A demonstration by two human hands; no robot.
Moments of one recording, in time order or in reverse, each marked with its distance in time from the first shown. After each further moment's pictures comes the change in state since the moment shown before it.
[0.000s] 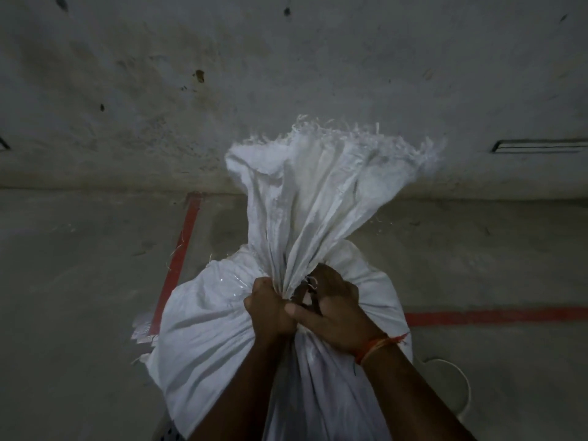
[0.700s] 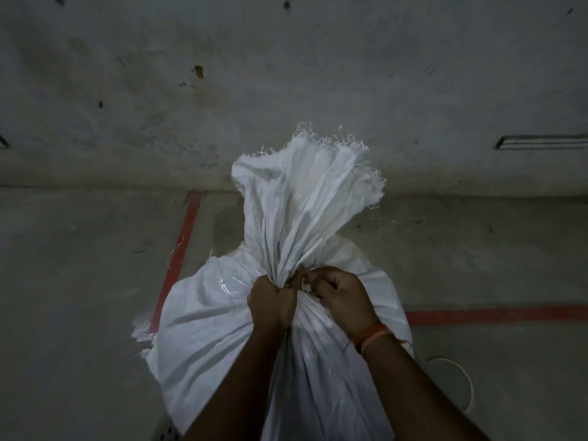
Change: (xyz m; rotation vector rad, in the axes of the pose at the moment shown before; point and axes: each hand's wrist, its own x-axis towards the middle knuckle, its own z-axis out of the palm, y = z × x) left_hand 0.011 0.013 0.006 -0.238 0.046 0.043; right_hand 0.016 0.017 0.001 0.724 0.140 0.293
